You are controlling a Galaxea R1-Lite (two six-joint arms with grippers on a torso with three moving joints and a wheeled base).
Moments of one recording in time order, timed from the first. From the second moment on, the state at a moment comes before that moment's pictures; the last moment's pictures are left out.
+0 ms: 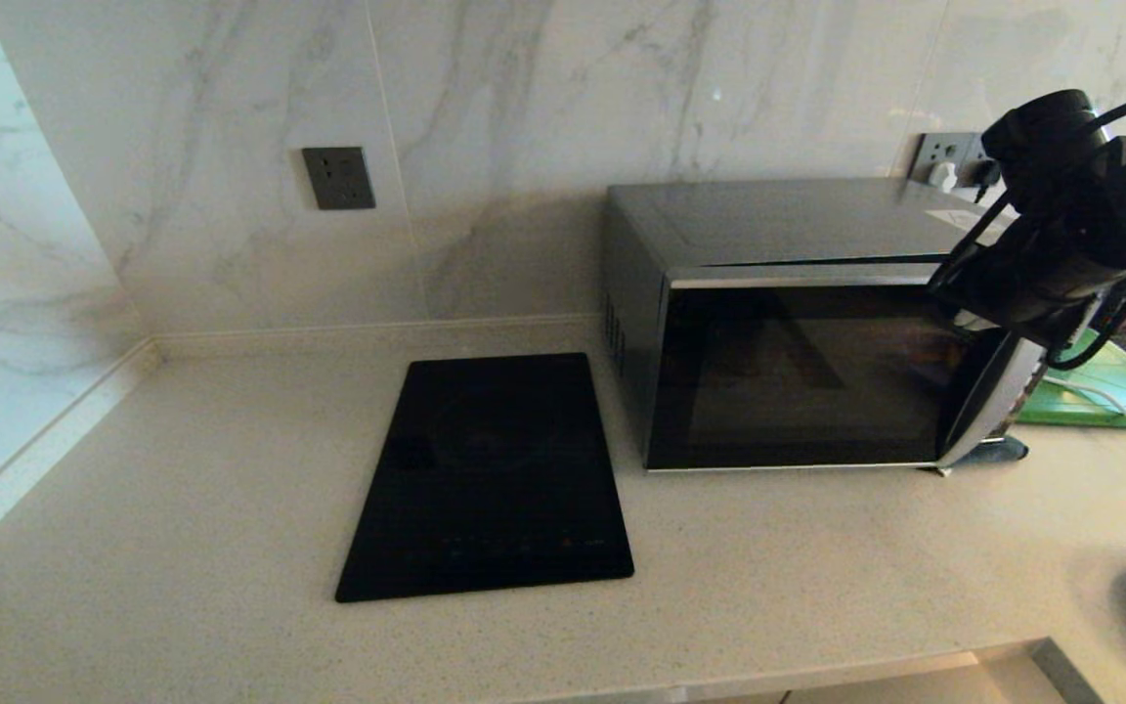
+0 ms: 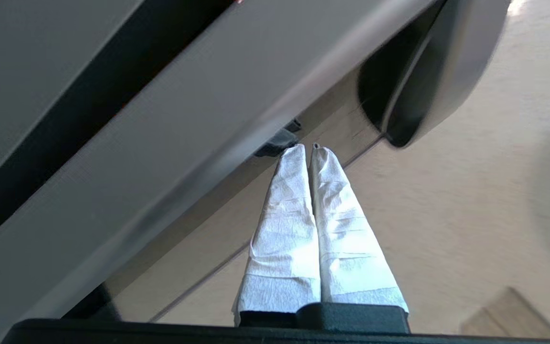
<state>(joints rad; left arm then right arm) 0.00 0.00 0.00 -0.01 0.03 -0.07 0.08 1.96 -1.95 0.75 -0.39 0.74</state>
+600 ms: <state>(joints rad) 0.00 0.00 0.00 -0.01 0.03 -0.07 0.06 2.00 -1.97 0.62 -0.35 0.75</state>
